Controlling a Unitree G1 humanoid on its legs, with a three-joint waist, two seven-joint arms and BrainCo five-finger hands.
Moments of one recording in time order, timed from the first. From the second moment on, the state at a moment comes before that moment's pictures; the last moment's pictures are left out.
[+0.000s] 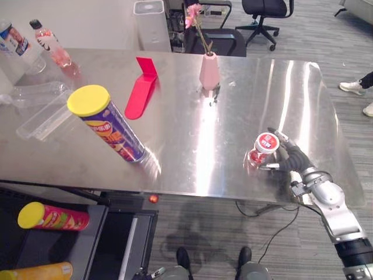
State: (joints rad) left arm 0.23 0.18 0.00 0.91 -0.29 -0.01 0.04; right arm -0.16 -0.54 0.05 0.02 -0.04 -0.15 0.16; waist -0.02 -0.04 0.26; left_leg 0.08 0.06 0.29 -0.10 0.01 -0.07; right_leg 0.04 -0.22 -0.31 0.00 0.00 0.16
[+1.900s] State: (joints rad) left arm 0.24 0.18 -0.02 0.86 -0.29 -0.01 0.05; right arm -0.26 -0.53 -0.08 -0.05 0.06 -0.20 0.12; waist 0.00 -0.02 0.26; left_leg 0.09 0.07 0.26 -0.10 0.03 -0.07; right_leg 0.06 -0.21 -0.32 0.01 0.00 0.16
